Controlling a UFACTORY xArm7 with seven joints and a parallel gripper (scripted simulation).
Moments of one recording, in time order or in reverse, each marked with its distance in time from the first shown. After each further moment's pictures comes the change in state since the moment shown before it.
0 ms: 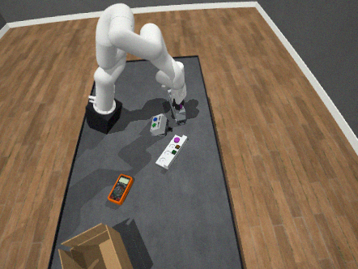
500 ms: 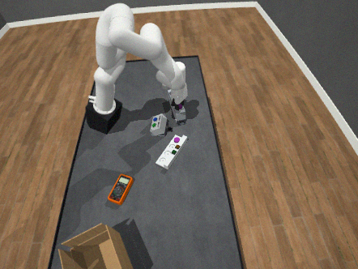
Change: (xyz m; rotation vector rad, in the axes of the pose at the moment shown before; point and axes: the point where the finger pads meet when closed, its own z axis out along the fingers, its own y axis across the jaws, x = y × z) arm 0.000 0.000 0.000 0.006 0.034 0.128
